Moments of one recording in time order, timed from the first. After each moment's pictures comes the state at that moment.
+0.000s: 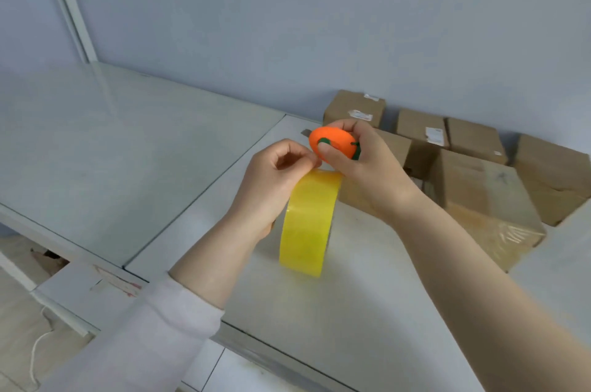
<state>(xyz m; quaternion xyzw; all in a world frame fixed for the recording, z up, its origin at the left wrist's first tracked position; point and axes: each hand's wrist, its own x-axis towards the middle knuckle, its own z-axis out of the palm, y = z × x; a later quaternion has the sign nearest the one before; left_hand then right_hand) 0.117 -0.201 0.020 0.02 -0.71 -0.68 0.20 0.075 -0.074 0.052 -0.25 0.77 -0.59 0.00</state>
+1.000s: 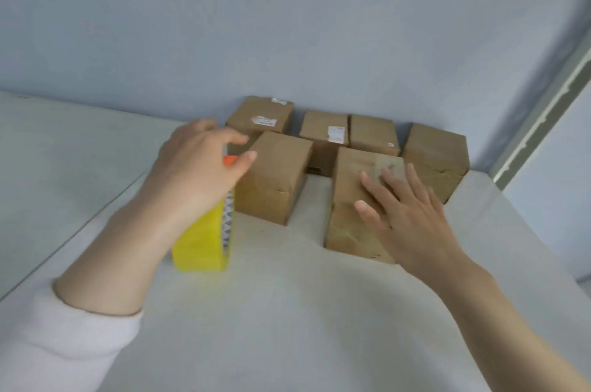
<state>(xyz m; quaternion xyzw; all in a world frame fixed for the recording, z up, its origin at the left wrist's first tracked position) 0.084 -0.149 0.065 0.01 -0.95 -0.23 0.22 0.076 0.109 0.016 -0.12 0.98 -0.05 -0.12</state>
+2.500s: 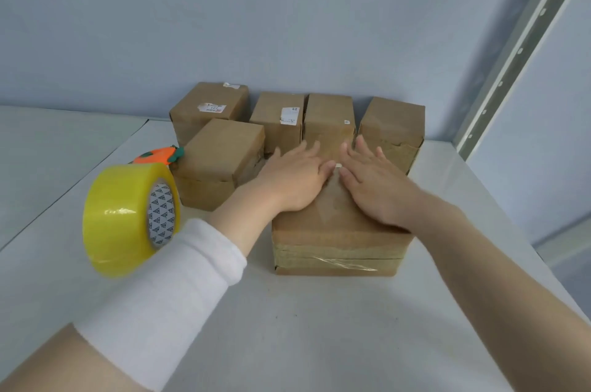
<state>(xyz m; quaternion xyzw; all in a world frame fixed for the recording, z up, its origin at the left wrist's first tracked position) 0.014 -0.003 0.027 -0.20 -0.97 -0.14 -0.05 0.038 0.149 0.029 -0.17 0.98 -0.10 0.01</state>
